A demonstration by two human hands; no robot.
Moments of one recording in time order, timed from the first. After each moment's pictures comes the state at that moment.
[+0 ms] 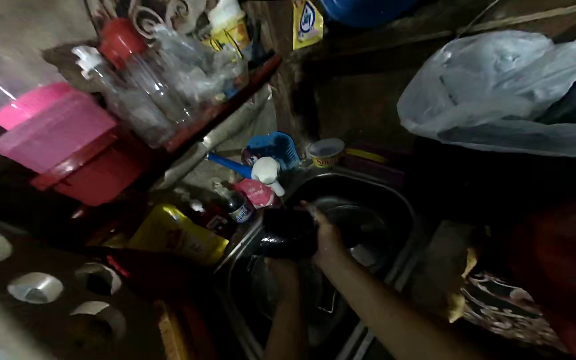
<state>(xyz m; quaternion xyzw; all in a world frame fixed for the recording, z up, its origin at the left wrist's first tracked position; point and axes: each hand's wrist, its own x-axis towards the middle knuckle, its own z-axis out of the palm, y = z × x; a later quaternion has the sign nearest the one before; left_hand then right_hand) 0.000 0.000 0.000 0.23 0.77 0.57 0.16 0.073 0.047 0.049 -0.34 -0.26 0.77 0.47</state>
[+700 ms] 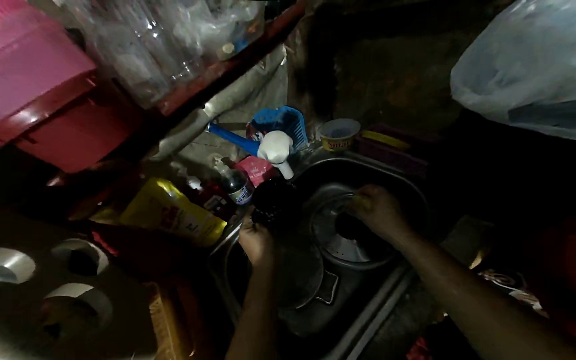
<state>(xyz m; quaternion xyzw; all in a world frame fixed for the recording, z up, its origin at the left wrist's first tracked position) -0.051 0.010 0.034 0.27 0.81 0.52 0.09 0.167 0.123 0.019 -0.54 -0.73 0.35 0.24</state>
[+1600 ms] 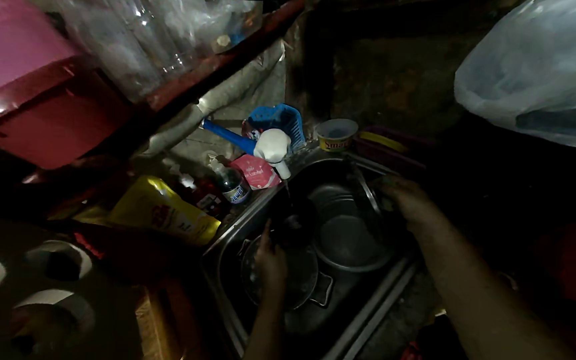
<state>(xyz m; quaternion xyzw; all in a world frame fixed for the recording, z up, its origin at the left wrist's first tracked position) -0.026 -0.016 -0.008 0.34 0.80 0.45 0.19 0.198 0.148 0.031 -0.51 -0.56 0.55 0.36</state>
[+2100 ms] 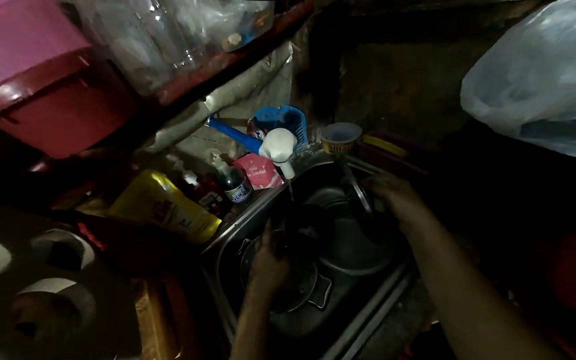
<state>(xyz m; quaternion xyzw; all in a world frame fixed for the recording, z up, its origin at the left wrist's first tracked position) -0.037 -0.031 0.038 0.41 0.83 0.24 0.29 0.182 0.149 0.046 -0.47 -0.60 0.54 0.36</state>
